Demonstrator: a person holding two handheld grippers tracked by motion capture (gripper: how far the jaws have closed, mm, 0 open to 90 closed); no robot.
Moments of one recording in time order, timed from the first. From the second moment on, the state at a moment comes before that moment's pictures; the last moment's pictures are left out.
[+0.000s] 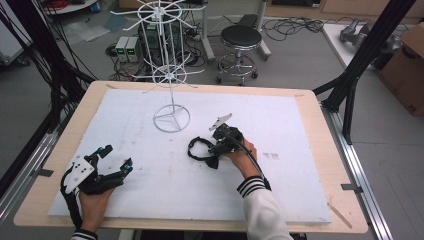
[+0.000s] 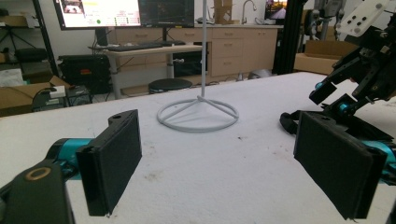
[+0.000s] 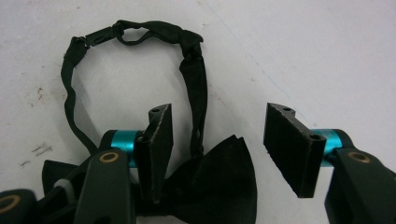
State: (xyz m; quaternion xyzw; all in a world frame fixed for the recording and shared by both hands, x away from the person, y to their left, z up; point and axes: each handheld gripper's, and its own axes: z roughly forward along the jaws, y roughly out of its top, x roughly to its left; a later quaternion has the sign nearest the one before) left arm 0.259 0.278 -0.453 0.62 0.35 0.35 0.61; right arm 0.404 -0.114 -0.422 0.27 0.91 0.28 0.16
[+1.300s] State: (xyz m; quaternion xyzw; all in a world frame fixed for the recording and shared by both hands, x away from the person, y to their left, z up) left arm 0.259 0.278 -0.454 0.62 0.35 0.35 0.61; right arm 0.403 -0.103 -0.425 0.22 0.93 0.27 0.15
